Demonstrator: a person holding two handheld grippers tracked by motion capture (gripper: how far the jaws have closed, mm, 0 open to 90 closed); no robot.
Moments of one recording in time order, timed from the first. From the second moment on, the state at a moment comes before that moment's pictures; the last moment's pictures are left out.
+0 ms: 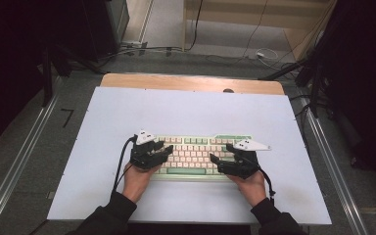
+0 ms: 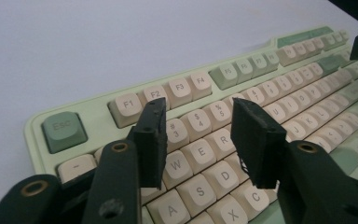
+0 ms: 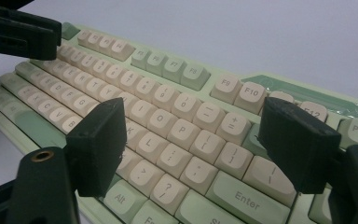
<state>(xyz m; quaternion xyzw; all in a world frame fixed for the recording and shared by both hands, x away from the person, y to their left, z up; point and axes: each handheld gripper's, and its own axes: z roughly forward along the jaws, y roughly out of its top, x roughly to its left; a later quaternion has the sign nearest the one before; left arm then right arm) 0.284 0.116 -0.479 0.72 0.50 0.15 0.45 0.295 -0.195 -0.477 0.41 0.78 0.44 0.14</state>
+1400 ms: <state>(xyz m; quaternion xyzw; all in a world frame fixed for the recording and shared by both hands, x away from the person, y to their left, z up) 0.258 0.140 -0.488 0.70 0.50 0.20 0.48 0.286 -0.151 -0.485 0.34 0.82 0.45 0.09</state>
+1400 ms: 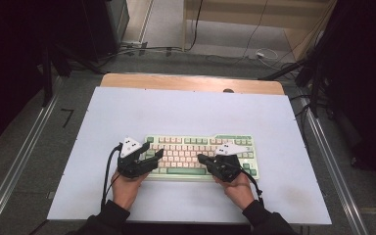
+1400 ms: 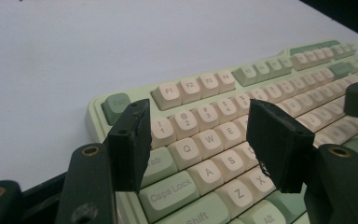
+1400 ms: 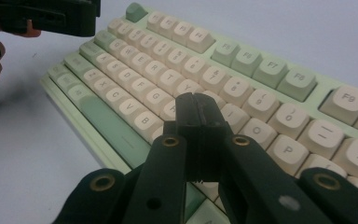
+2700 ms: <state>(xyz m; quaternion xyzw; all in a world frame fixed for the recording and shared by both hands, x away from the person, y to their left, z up) 0.258 0.138 -0.488 0.71 0.50 0.18 0.46 0.285 -0.137 -0.485 0.34 0.82 0.45 0.09</state>
